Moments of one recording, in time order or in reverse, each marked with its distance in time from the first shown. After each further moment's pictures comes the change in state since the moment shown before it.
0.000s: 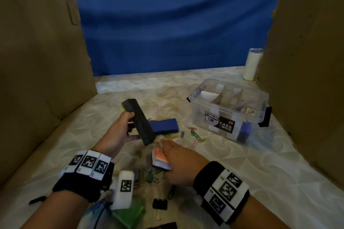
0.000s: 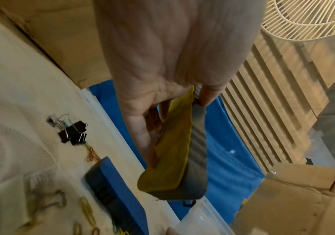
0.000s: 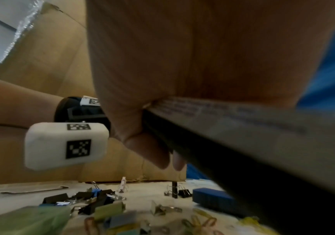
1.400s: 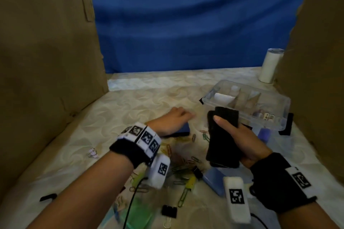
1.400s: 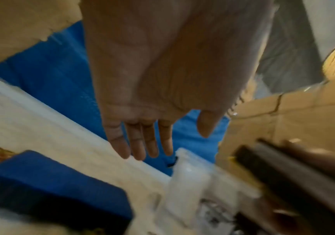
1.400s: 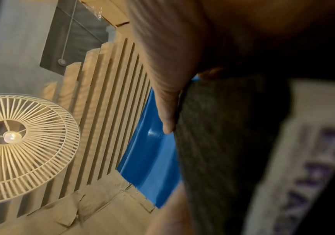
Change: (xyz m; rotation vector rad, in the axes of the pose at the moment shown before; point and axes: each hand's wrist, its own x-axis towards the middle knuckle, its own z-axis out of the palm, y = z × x) left_hand 0.045 0.015 0.070 0.951 -0.449 0.159; right_hand -0.008 0.078 -0.051 1.378 0.418 0.264
